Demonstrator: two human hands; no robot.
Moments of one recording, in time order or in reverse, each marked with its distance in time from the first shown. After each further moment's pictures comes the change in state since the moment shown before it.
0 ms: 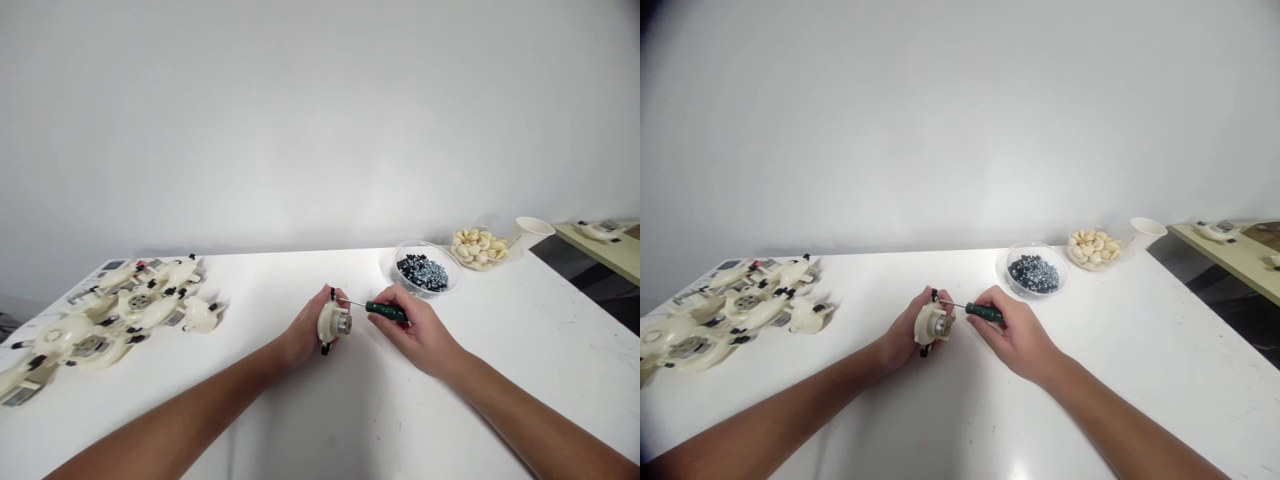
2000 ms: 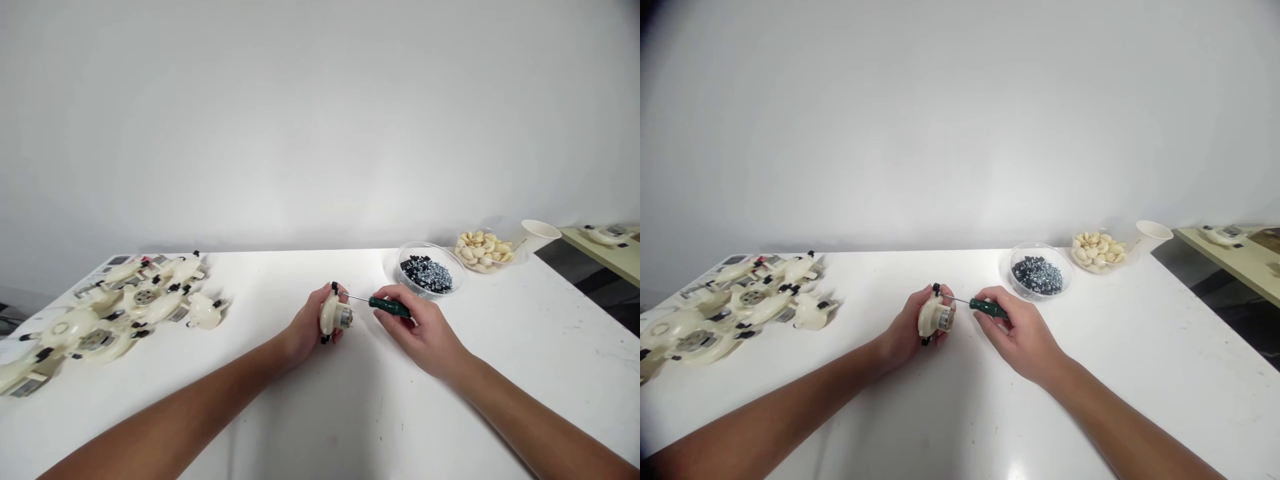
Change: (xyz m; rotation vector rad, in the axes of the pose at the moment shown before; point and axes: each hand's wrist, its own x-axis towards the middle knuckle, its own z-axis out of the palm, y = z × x) left_hand 0.001 0.002 -0.003 0.004 -0.013 0.048; right_hand -0.001 0.001 0.001 -0.026 0.037 0.015
